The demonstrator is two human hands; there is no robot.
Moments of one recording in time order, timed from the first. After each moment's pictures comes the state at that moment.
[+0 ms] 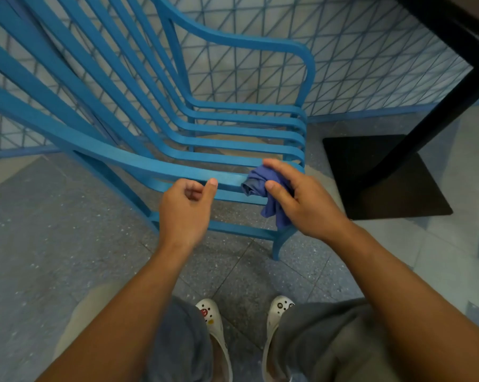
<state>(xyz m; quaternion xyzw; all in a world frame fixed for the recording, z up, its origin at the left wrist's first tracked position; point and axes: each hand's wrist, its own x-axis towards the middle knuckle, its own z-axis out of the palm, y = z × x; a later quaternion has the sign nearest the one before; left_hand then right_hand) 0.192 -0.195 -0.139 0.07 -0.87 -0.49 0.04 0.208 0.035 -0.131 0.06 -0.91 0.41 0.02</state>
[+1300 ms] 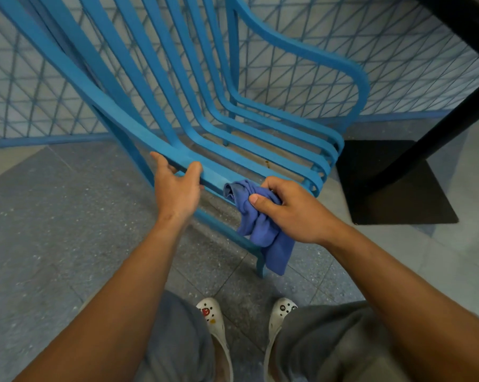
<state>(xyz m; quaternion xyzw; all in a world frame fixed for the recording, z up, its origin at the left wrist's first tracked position) 0.140 -0.222 -0.151 0.16 -0.75 -0.64 0.06 0.201 -0.006 -0.124 0.10 -0.89 0.44 -0.09</state>
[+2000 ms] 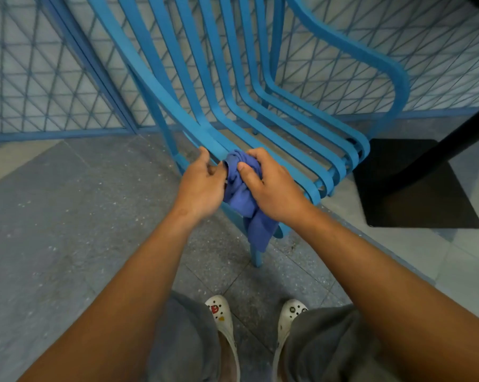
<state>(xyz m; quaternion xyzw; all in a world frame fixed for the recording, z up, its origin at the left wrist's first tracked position) 0.124 -0.226 -0.160 0.04 -0.81 -0.58 -0.10 0.154 -0.061 -0.138 0.07 -0.88 0.48 -0.02</state>
